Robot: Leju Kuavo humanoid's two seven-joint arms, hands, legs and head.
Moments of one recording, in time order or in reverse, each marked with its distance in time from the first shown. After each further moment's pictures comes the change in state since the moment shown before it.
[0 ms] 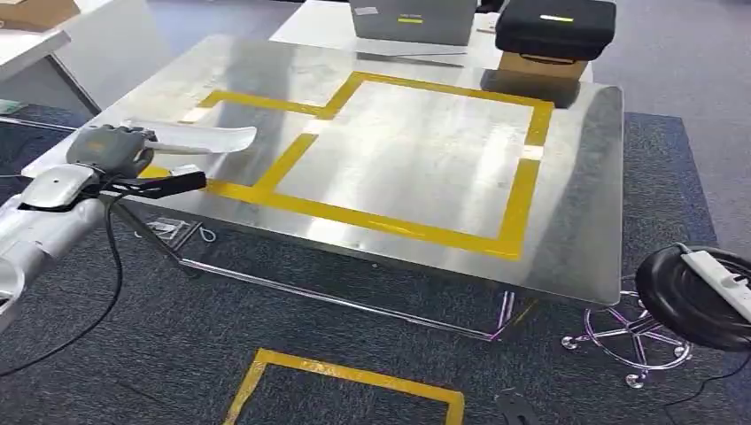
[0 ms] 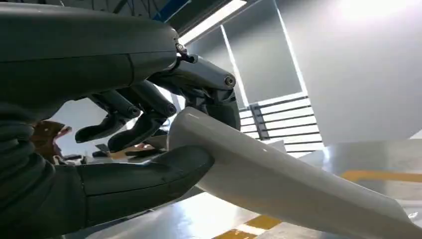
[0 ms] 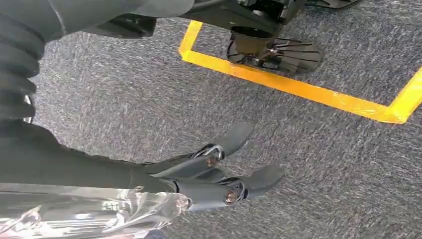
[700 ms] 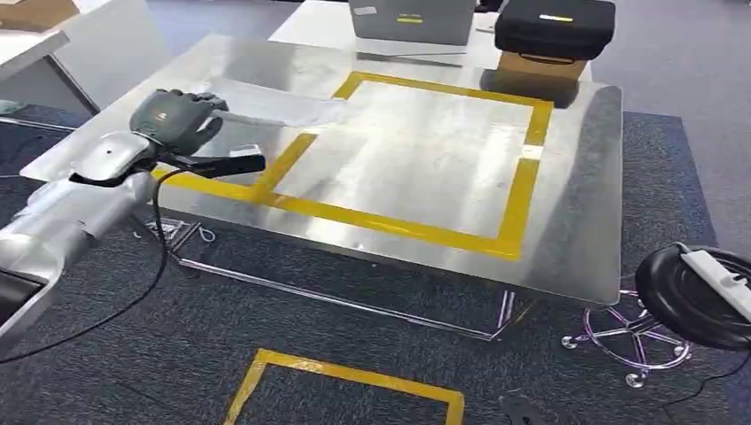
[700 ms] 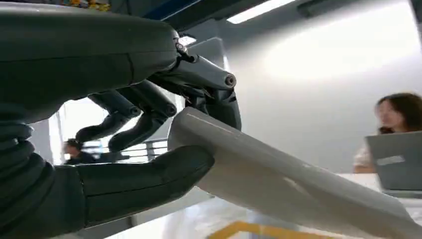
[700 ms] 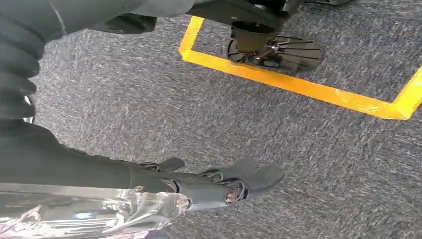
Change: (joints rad) left arm -0.087 -0.108 -0.046 -0.120 -0.004 -0.036 -0.059; right arm 0.002 -0.010 -0.013 0.000 -0.001 0.000 -0.004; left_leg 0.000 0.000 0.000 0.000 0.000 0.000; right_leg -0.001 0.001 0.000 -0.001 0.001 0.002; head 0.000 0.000
